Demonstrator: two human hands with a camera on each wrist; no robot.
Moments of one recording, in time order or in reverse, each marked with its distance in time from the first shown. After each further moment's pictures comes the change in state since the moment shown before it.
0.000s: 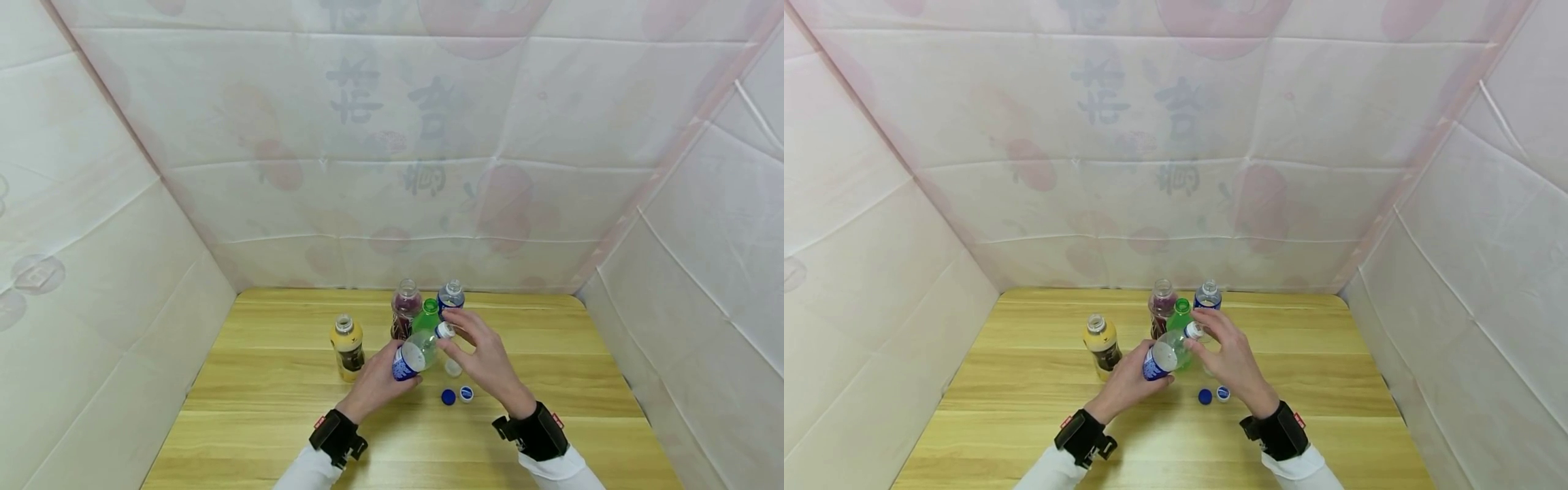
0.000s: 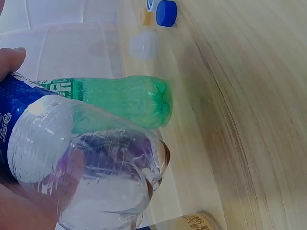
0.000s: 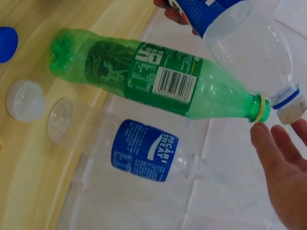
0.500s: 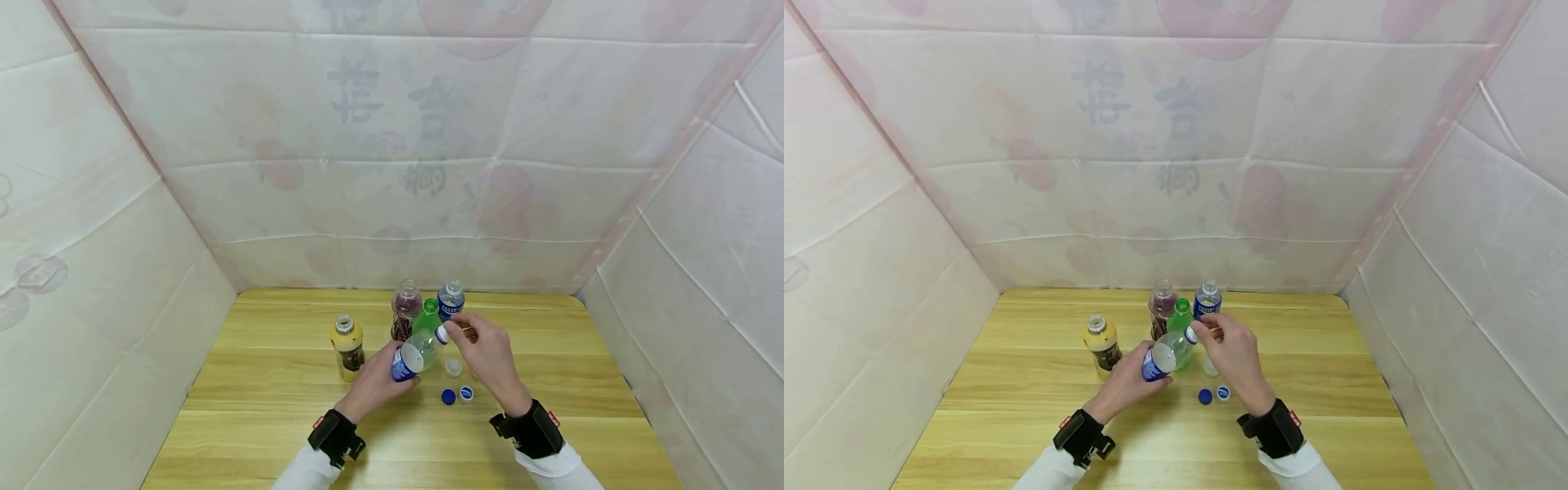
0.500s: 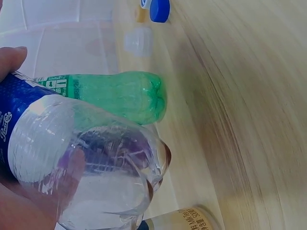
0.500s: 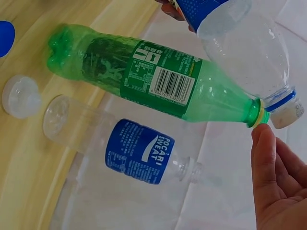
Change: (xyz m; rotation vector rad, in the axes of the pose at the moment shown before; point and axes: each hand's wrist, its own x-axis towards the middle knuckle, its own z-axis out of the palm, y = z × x) left_hand -0.002 -0.002 -0.001 0.016 -0.014 -0.009; right_hand 0.005 -0.002 0.002 -0.229 0.136 0.149
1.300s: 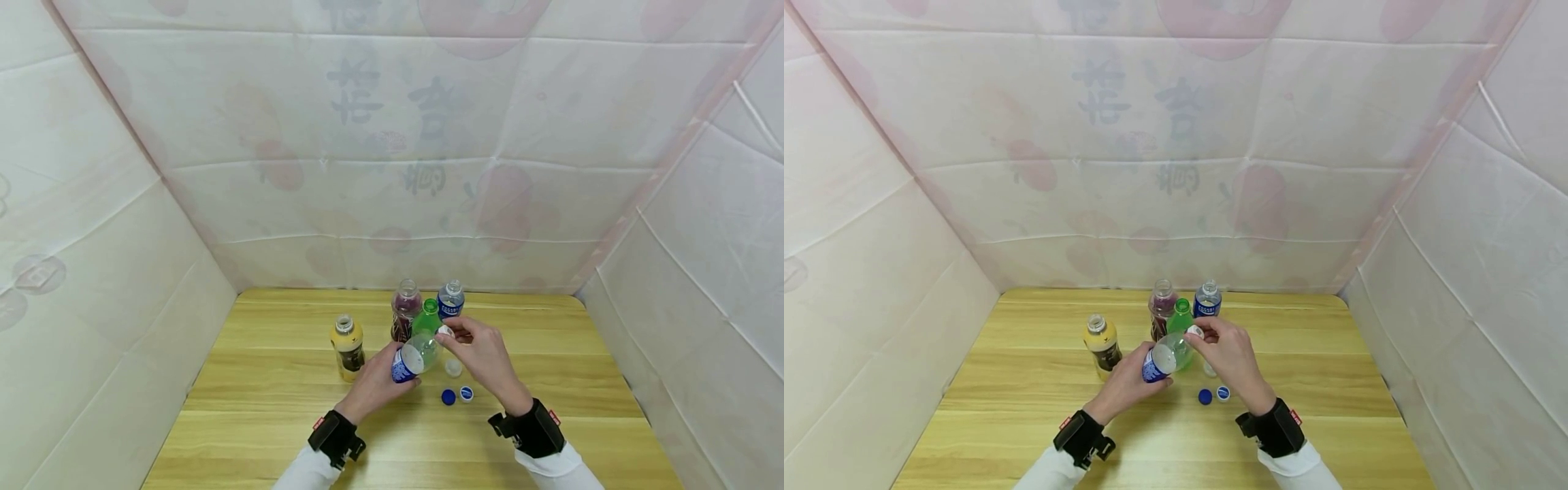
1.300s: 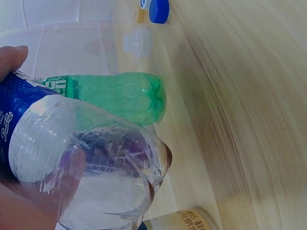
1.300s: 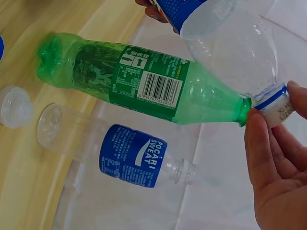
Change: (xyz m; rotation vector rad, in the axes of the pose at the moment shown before) left_hand 0.000 -0.002 0.002 0.019 -0.008 0.003; right_hand 0.002 -0.007 -0.001 0.086 -0.119 0.041
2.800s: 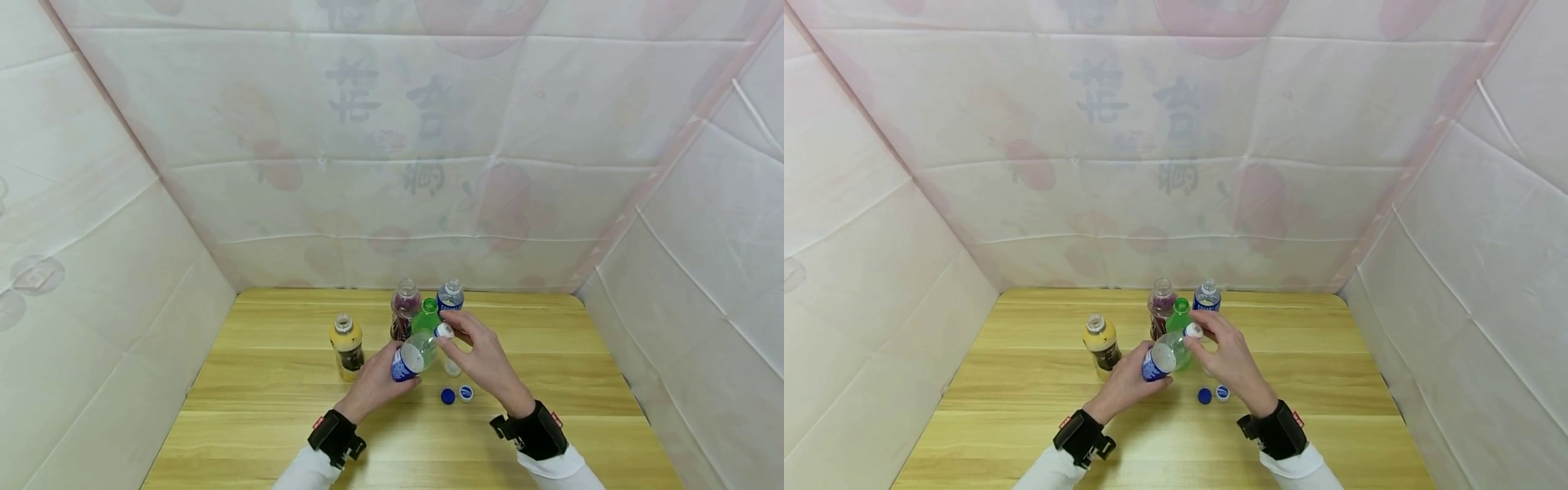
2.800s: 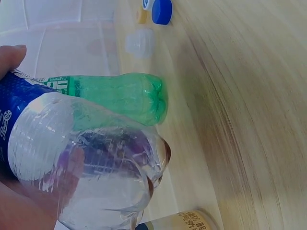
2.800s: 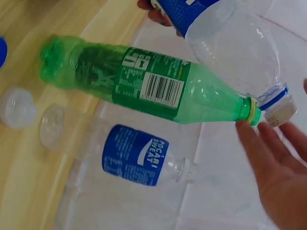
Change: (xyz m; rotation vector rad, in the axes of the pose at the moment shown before) left_hand 0.000 0.002 -0.001 -0.028 0.002 -0.001; right_hand -0.004 0.003 -0.004 0.119 -0.093 -0.086
